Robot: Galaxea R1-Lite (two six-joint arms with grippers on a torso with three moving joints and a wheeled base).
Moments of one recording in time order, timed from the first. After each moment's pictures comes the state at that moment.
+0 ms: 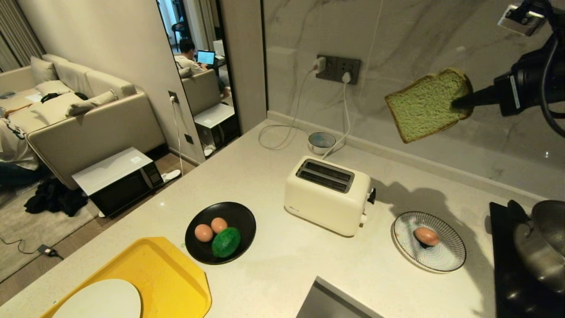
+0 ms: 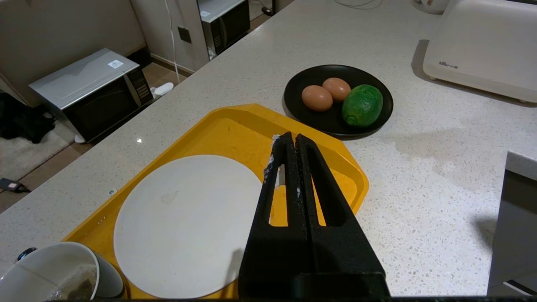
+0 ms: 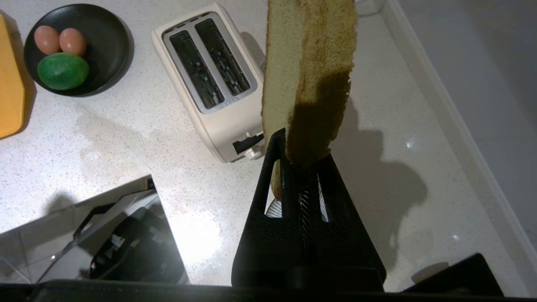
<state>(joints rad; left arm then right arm) 0.01 0.00 0.00 0.00 0.00 0.00 0.04 1.72 -1.97 0.78 0.36 -0.34</state>
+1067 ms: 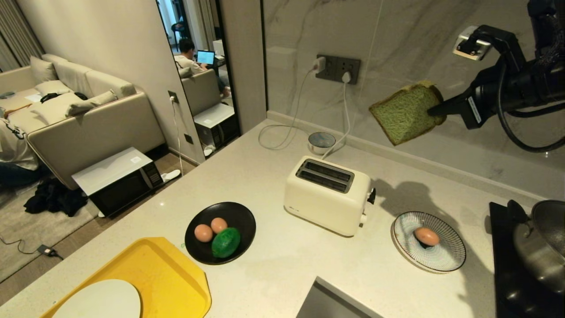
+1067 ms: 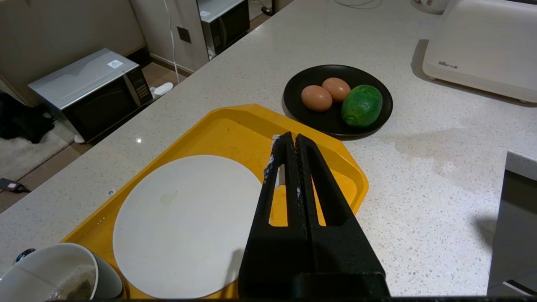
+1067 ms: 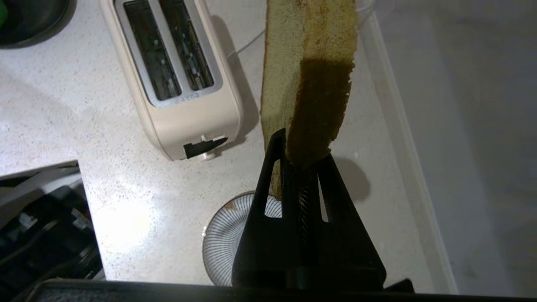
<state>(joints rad) 0.01 0.00 0.00 0.00 0.00 0.00 0.10 1.82 -1.98 0.69 0.27 -0.56</state>
